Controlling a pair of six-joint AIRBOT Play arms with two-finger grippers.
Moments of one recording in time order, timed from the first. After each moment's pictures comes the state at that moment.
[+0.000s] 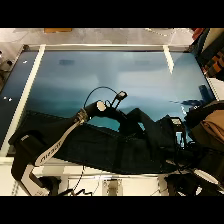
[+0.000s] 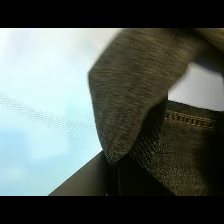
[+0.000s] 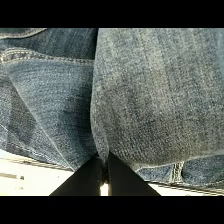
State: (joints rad) left arm -0.63 -1.80 1.37 0.76 -0.66 -0.76; right arm 0.83 -0.48 0.68 -1.67 1.39 2.39
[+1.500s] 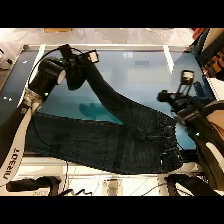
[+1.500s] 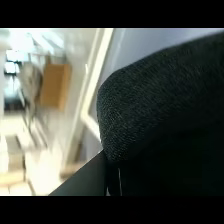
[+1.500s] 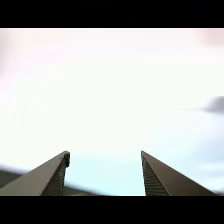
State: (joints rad) left arm -0.32 -1.48 1.60 1.98 -0.67 -0.72; right arm 0.11 -1.05 0.84 -2.21 0.55 2.38
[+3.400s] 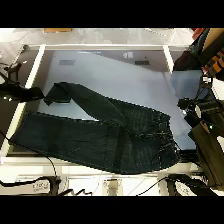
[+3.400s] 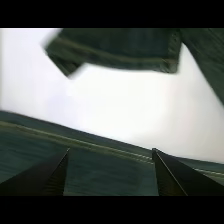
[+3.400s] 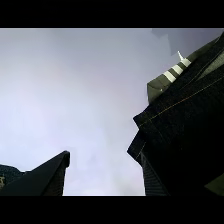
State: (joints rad) left arm 0.30 -1.46 1.42 1.29 -1.23 -1.34; right arm -0.09 -1.07 0.88 -2.05 0.79 2.05
